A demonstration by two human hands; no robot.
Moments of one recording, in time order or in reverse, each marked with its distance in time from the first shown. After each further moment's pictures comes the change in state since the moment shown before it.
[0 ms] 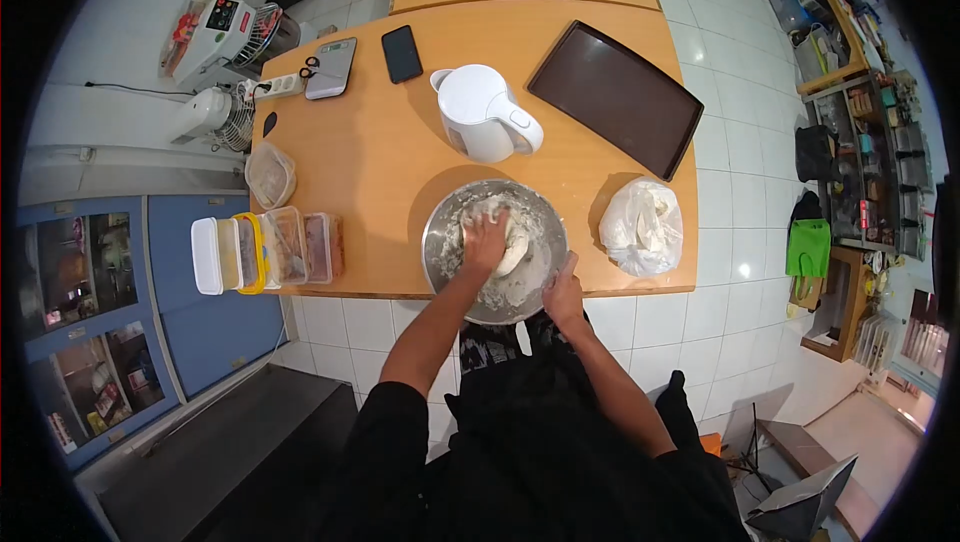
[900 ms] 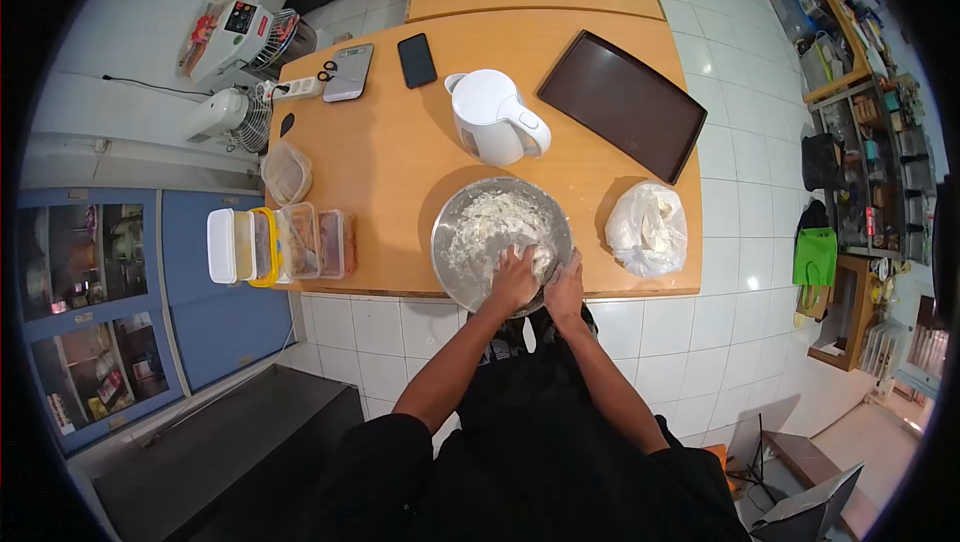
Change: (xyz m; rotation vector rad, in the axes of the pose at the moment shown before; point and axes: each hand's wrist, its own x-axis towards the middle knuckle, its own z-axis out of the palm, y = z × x) left_hand -0.038 0.051 -0.111 -0.577 -0.609 -0.258; right_hand -0.005 -0.002 0.015 0.026 0.135 -0.024
